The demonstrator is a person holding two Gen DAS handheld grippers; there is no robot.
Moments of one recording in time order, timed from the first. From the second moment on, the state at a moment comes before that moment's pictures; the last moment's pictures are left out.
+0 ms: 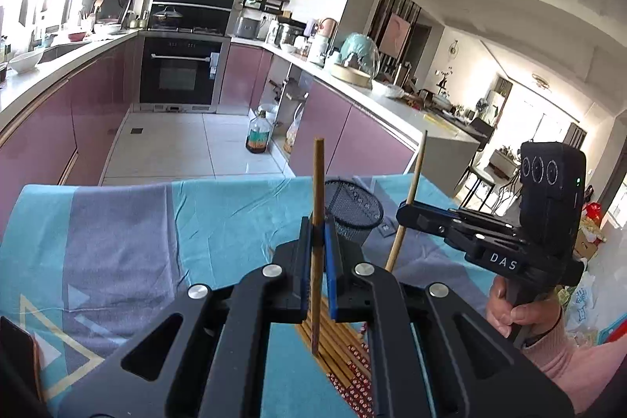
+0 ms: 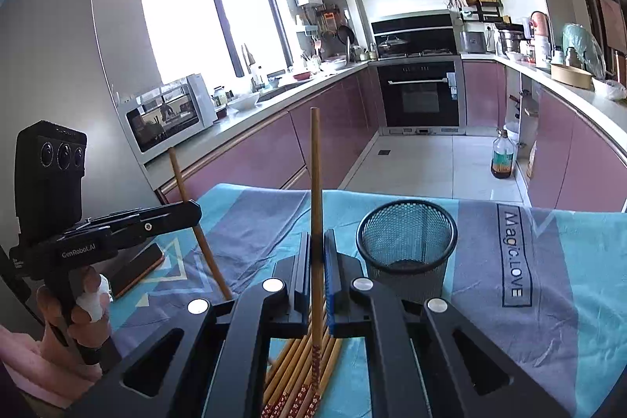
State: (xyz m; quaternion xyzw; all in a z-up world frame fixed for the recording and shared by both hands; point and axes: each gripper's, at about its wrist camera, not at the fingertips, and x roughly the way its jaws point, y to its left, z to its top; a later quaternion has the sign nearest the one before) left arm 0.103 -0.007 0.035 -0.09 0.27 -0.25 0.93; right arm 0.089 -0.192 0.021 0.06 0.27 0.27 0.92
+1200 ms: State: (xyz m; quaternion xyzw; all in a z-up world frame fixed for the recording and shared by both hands) left arm 0.233 -0.120 0.059 -0.05 0.28 -0.28 0.92; right arm 0.182 -0.213 0.023 0.01 0.33 0.21 0.92
